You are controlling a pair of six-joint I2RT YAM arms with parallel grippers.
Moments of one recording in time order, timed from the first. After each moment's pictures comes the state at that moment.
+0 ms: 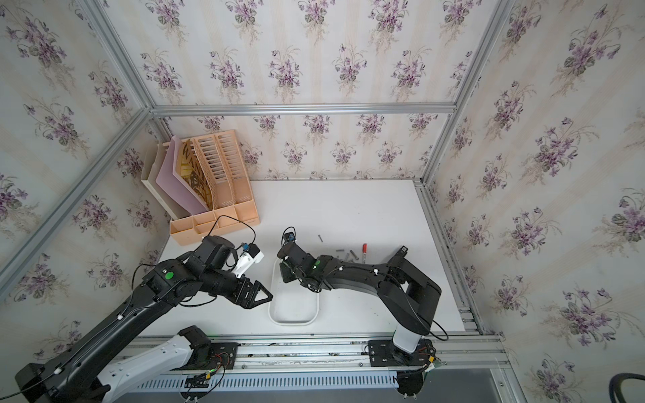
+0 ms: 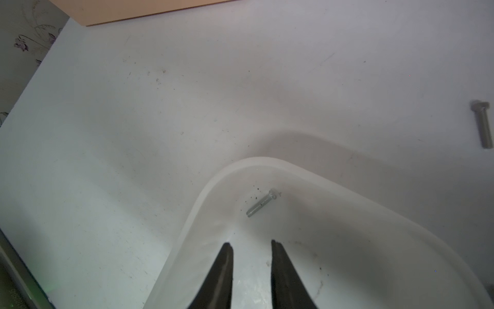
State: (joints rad) left arm -0.61 0.92 0.96 -1.07 0.49 -0.28; right arm 1.05 1.73 1.05 -0.17 0.15 0.57
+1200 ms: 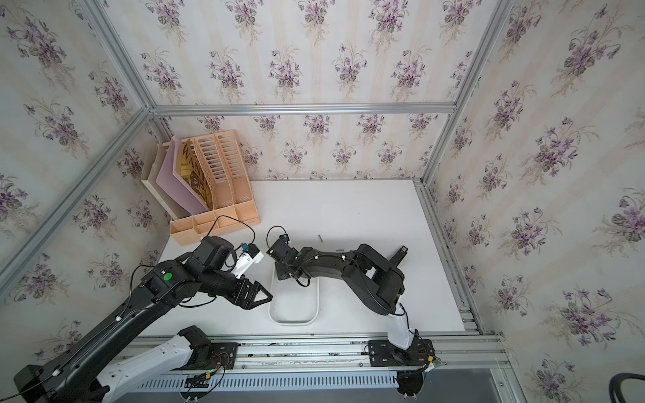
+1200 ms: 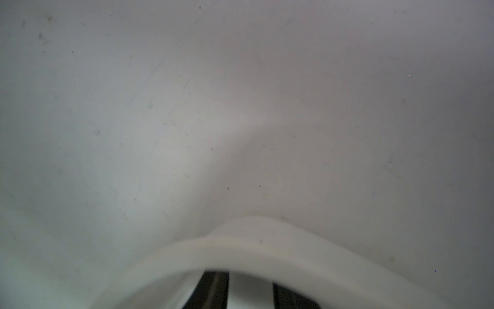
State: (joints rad) left arm -0.62 0.91 0.96 -1.07 0.49 -0.28; right arm 1.02 2.01 1.28 -0.34 0.15 0.62
